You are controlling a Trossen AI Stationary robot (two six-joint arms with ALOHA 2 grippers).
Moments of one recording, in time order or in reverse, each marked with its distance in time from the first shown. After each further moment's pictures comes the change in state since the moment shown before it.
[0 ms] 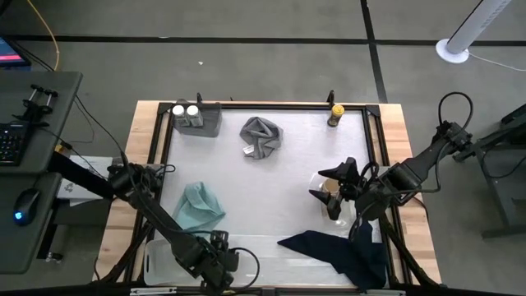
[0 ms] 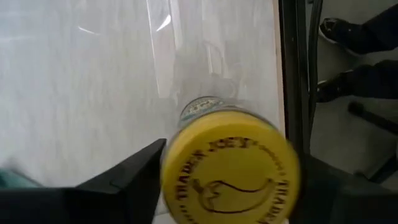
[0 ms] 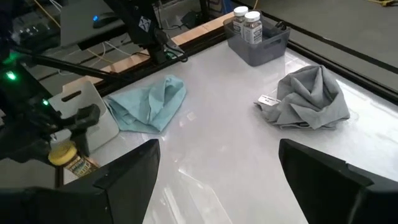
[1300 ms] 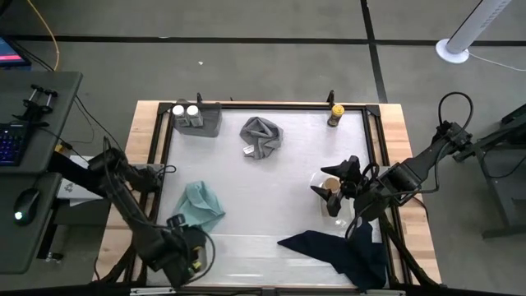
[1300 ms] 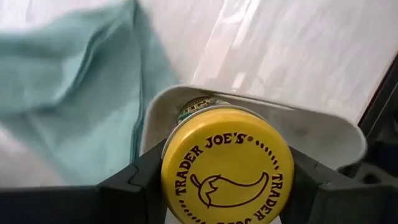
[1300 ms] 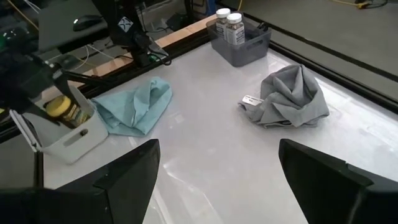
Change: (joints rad) left arm -0.156 -0.243 -0.180 -0.285 -0.156 -0.666; right arm 0.000 0.000 0.000 -0.064 0.049 0.060
